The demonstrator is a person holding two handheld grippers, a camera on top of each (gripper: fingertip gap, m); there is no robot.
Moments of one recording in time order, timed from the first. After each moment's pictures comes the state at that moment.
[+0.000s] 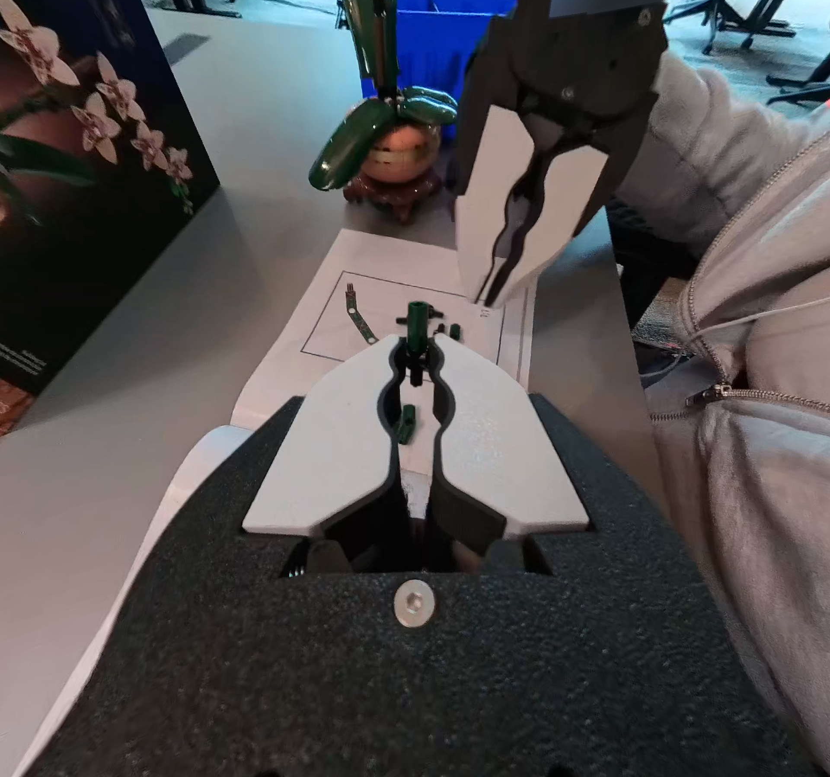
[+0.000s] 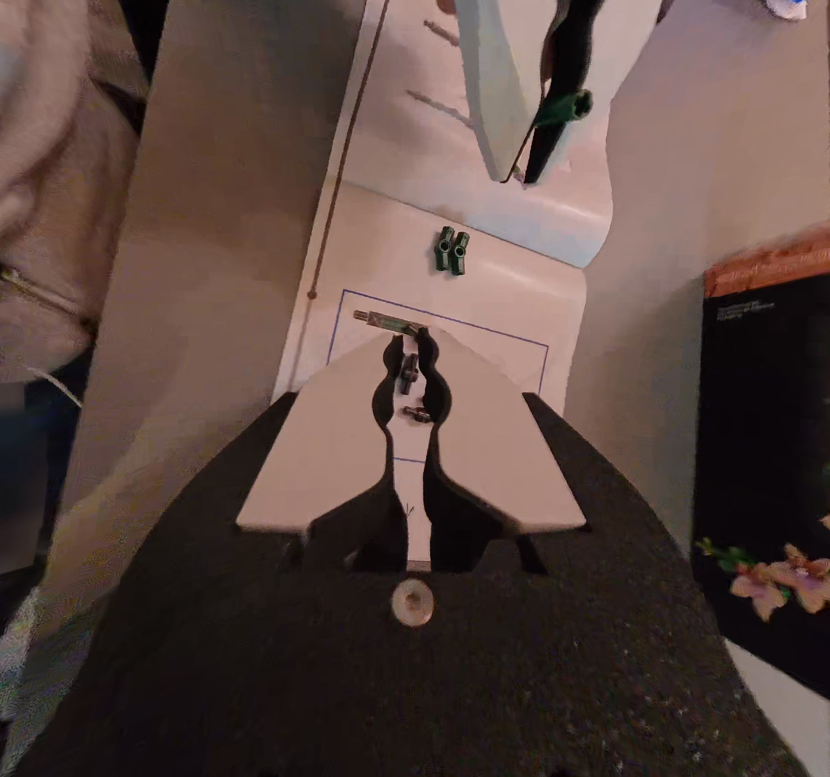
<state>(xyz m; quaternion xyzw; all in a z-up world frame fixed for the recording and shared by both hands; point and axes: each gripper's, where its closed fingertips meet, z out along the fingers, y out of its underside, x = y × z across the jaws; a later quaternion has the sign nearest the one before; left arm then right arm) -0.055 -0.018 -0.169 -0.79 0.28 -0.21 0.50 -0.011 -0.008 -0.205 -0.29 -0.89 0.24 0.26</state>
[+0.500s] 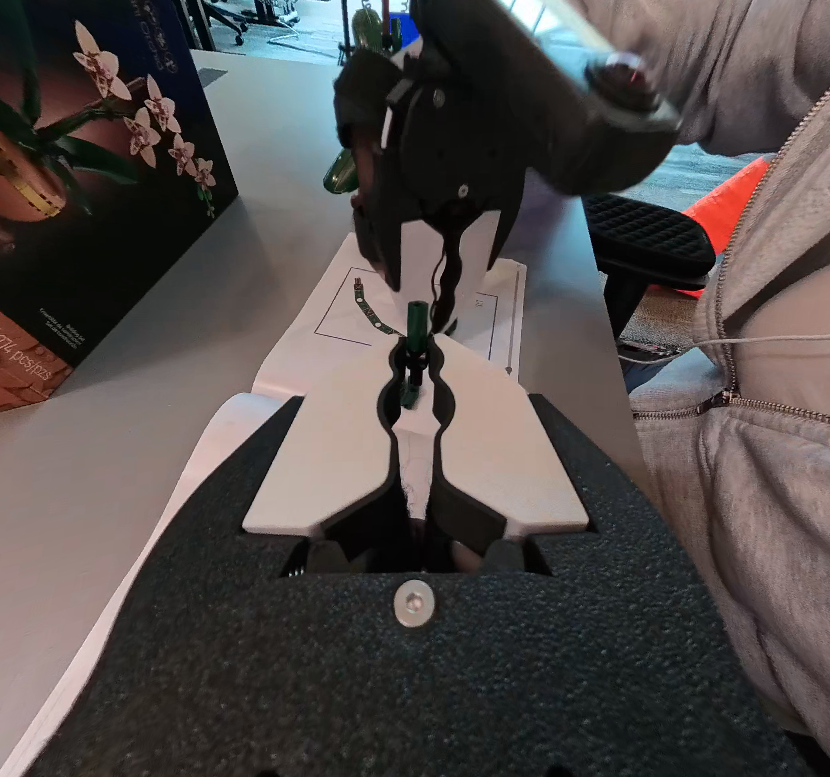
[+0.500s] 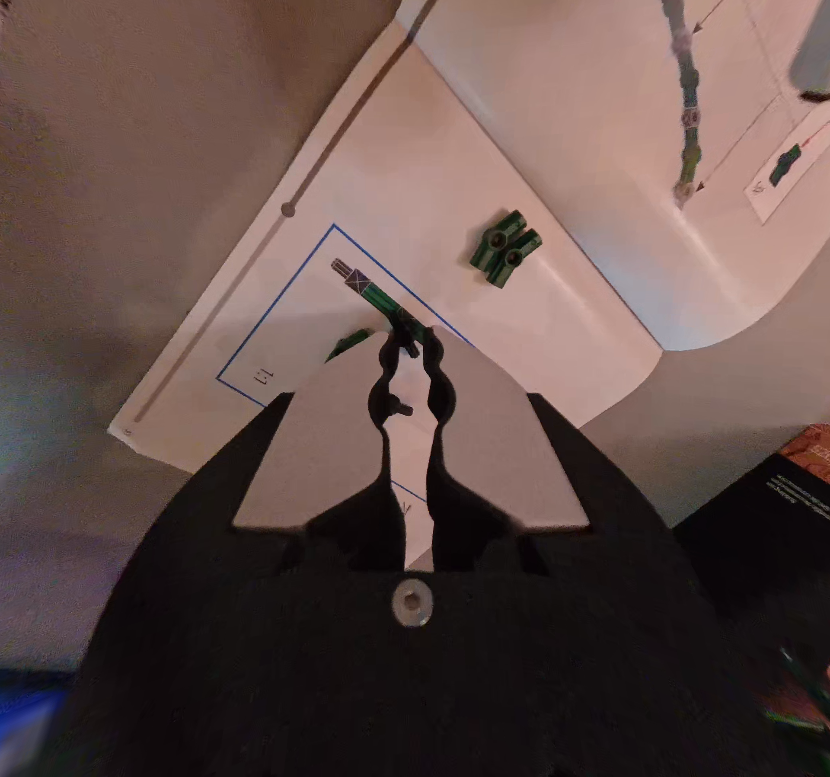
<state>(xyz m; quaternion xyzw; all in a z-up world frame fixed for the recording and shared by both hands) -0.081 -0.040 -0.159 -0.77 0.27 -0.22 0.52 -0.035 0.004 -0.248 -0.10 -0.99 0.07 0.07</state>
